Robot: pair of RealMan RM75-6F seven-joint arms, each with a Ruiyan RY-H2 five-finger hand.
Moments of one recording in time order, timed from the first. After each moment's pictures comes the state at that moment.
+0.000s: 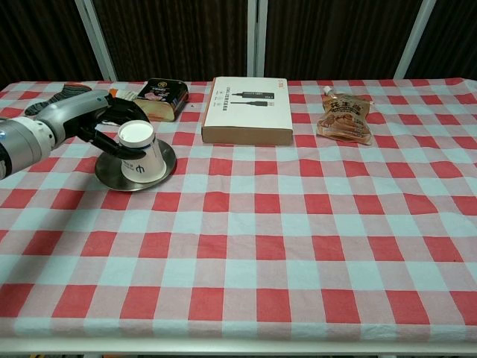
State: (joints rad) left arm -0.67 -1.72 -0.22 -1.09 1.25 0.84 -0.41; right arm 0.06 -1.07 0.04 -1.63 -1.60 1.55 0.05
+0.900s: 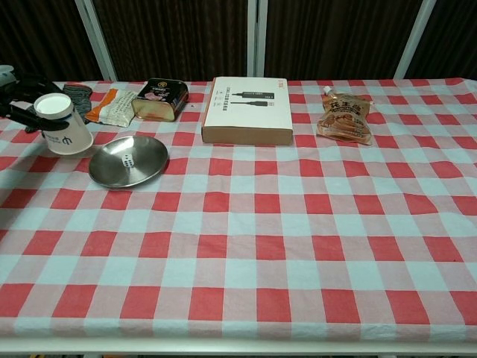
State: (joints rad) left arm -0.58 -1.67 -0.27 -0.94 1.15 0.87 -0.48; right arm 0.06 -1.08 0.03 -1.62 -1.62 1.55 0.06
